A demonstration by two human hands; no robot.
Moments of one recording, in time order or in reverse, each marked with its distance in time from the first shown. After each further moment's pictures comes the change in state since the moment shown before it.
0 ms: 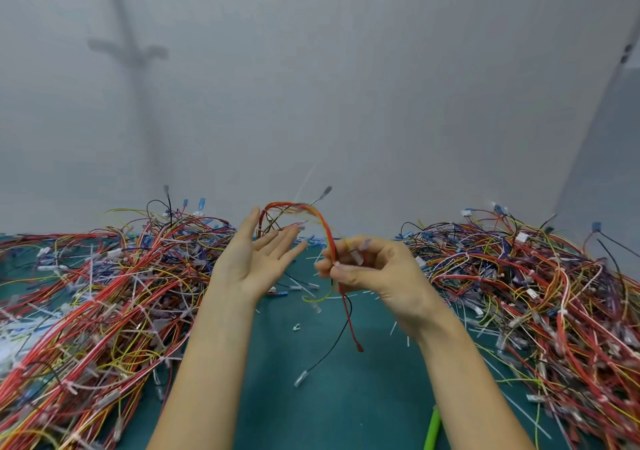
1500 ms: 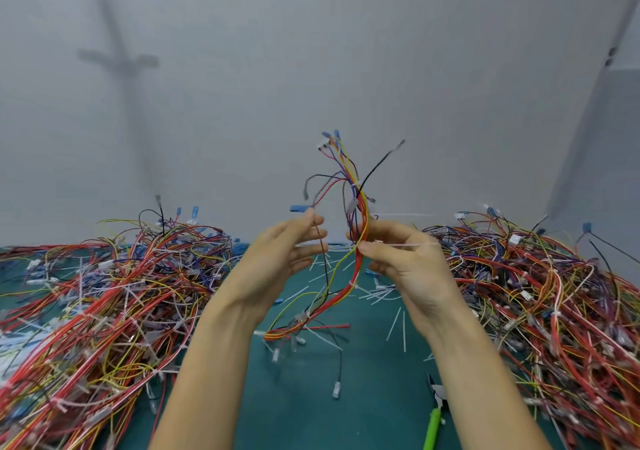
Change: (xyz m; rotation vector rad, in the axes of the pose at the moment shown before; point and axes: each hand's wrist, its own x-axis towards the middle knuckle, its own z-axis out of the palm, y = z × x) left_hand -0.020 -0.020 0.022 0.955 -0.245 0.257; right_hand -0.001 -0.024 -0.010 -0.007 0.363 0.032
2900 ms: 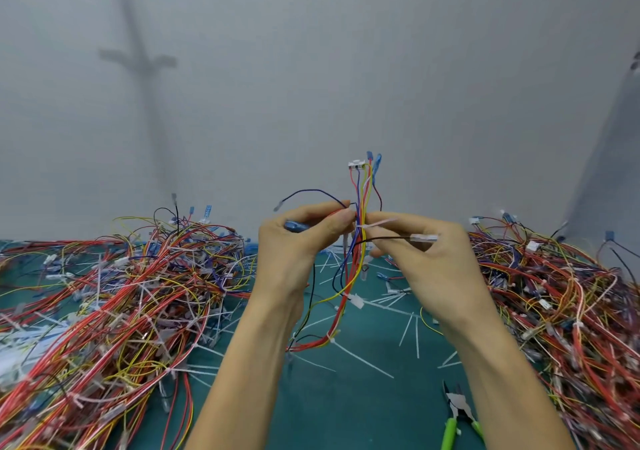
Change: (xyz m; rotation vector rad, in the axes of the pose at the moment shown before) left_hand -0.005 0.011 0.020 -0.213 0.173 0.362; right_hand -0.014 -0.027 0.011 -0.300 -0.037 -0.266
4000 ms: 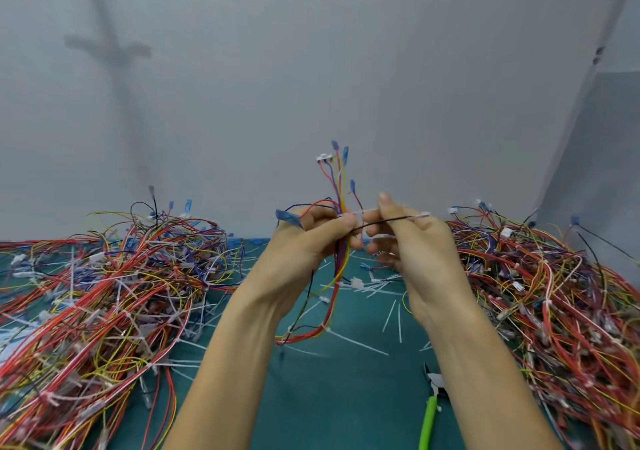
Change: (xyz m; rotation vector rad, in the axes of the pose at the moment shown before) left_hand -0.001 -0.015 0.007 0.048 -0.271 -0.145; right_hand 0.002 0.006 0.005 0.233 0.214 0.300
